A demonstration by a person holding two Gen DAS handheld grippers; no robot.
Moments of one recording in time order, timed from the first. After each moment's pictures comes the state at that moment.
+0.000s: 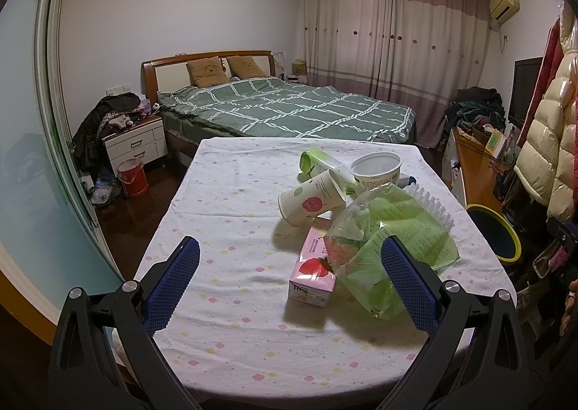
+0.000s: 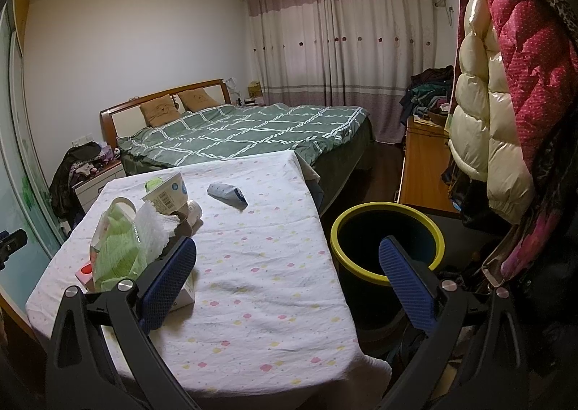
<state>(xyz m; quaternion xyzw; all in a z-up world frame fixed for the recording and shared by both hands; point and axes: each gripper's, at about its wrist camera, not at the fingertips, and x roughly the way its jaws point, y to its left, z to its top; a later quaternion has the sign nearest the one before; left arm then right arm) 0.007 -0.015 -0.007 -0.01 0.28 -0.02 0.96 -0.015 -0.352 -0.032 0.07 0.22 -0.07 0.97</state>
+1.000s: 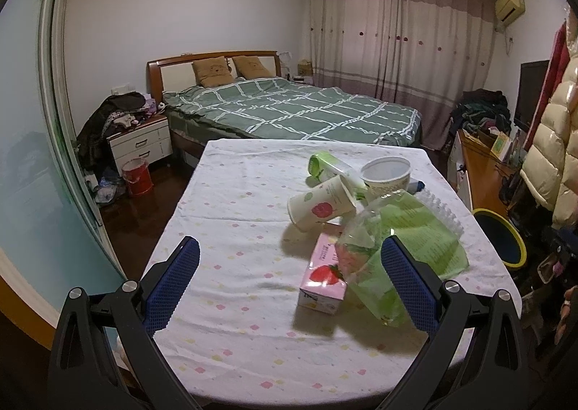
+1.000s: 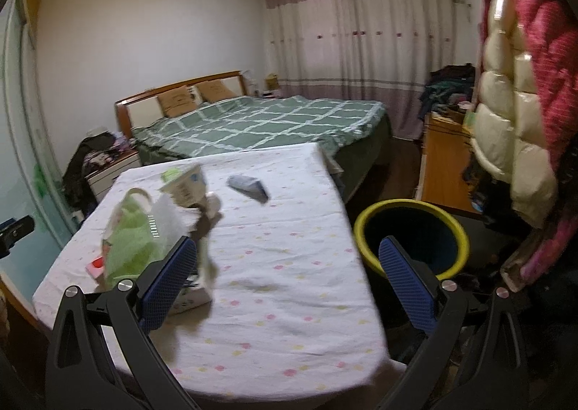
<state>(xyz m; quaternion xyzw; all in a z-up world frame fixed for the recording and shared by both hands) 0.017 -0.006 -0.006 -0.02 0.28 -0.01 0.96 0.007 -0.334 -0.039 0.06 0.24 -0.02 0.97</state>
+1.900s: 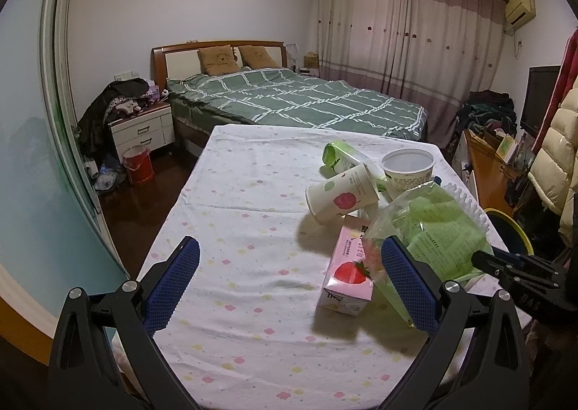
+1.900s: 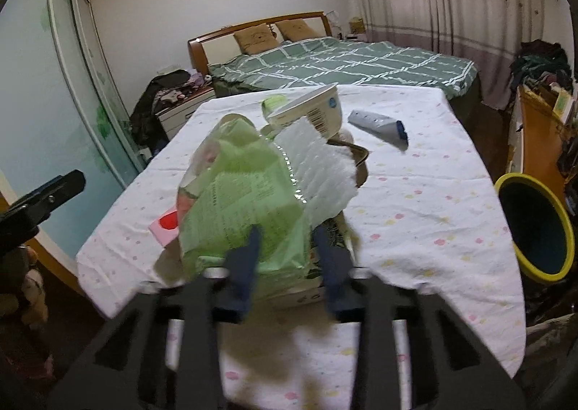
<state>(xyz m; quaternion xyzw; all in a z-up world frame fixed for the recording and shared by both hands) 0.041 0.016 -0.032 -0.03 0.30 0.00 0.95 0.076 -0.230 -0.081 0.06 0.35 0.14 0.93</state>
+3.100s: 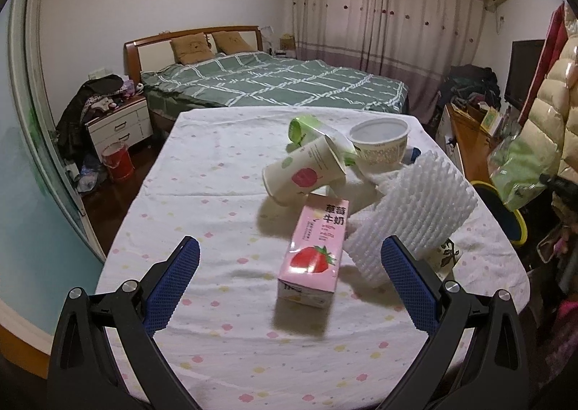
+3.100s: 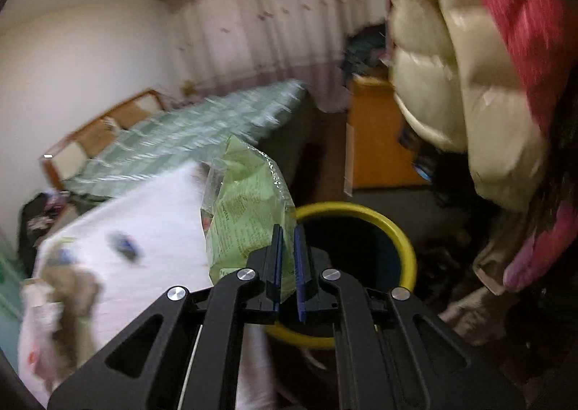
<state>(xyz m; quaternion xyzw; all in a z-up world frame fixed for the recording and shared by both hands) 0.065 -0.030 -0.060 0.00 0.33 -0.05 0.94 0.108 -0.515 -0.082 0.18 0.27 -0.19 0.93</state>
